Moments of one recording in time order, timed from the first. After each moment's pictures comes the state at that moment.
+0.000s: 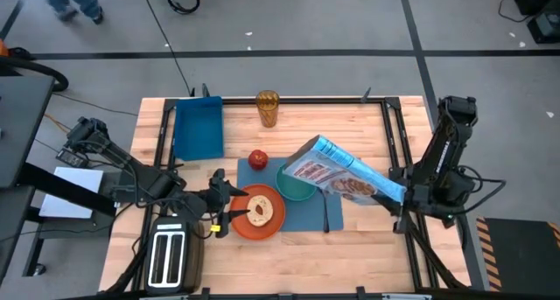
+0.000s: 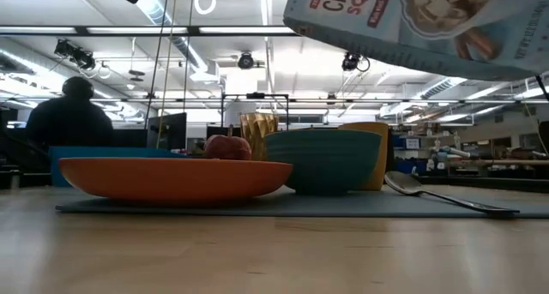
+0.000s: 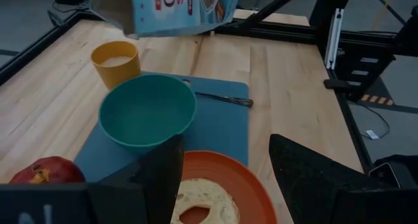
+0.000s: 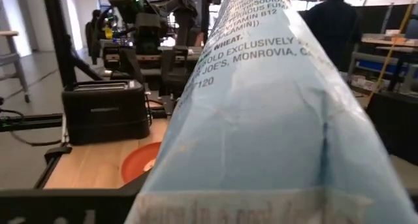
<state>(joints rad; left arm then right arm) -0.58 1.19 0.89 -0.23 -0.62 -0.42 1.29 1.01 0.35 1.39 1.57 -0.75</state>
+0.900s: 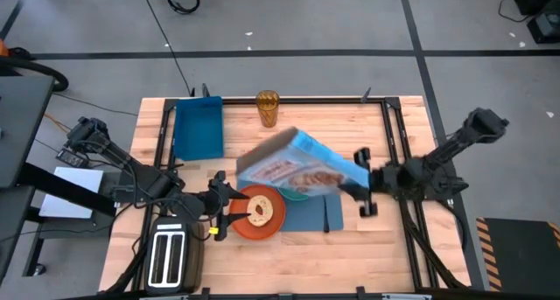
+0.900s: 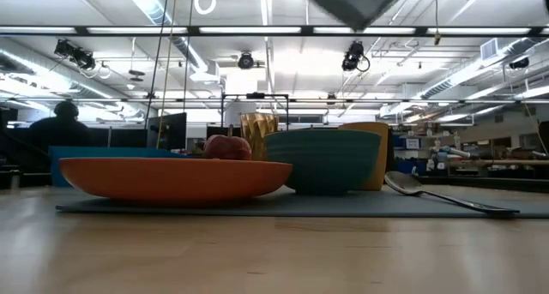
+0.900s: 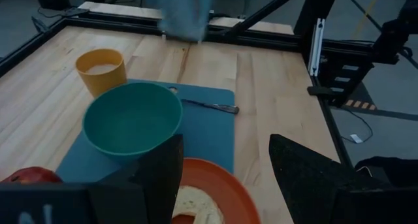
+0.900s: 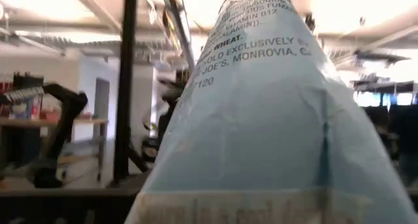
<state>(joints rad) -0.59 1.19 0.89 -0.18 -0.60 -0.41 0.55 1.02 0.36 1.13 0.47 -0.29</state>
